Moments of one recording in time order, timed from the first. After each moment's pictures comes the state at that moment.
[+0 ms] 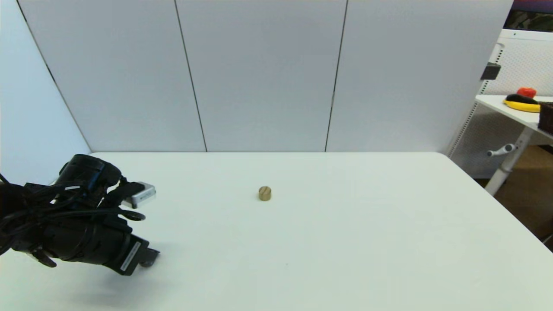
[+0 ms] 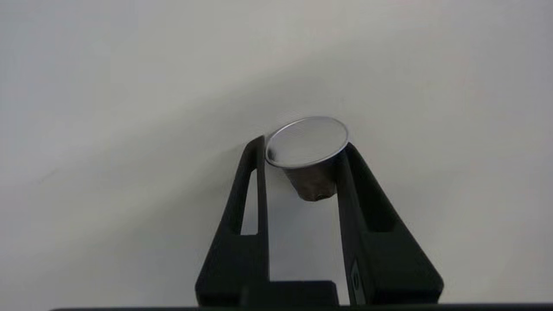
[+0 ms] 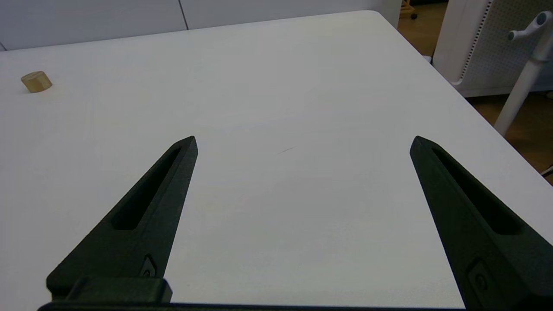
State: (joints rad) left arm -0.18 1.58 -0.78 0.28 -0.14 0.23; right arm 0.00 0.00 0.00 0.00 -0.05 0.09
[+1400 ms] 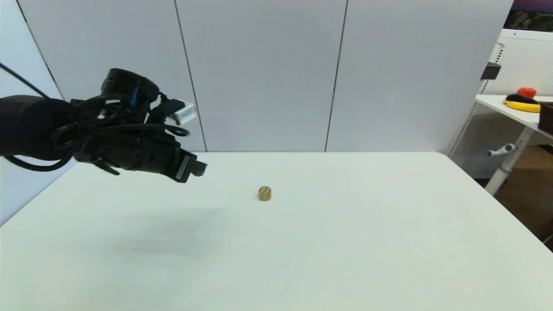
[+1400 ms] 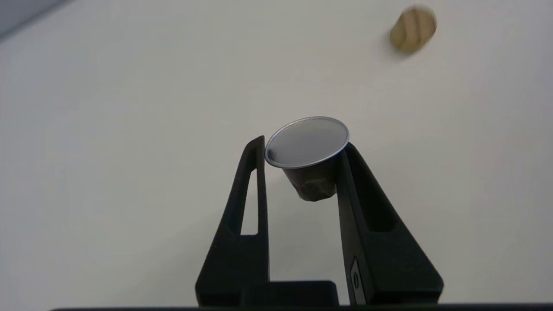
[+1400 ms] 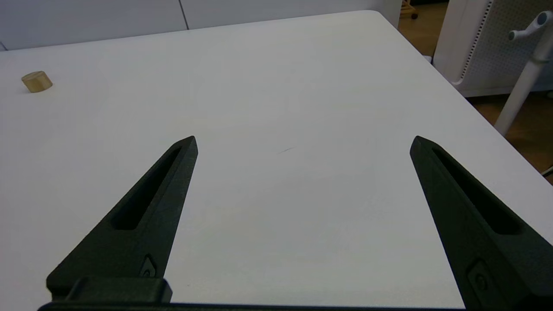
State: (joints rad) left arm -0.32 1.73 -1.30 0.27 -0.14 0.24; right arm 0.00 0.00 0.00 0.00 -0.05 0.09
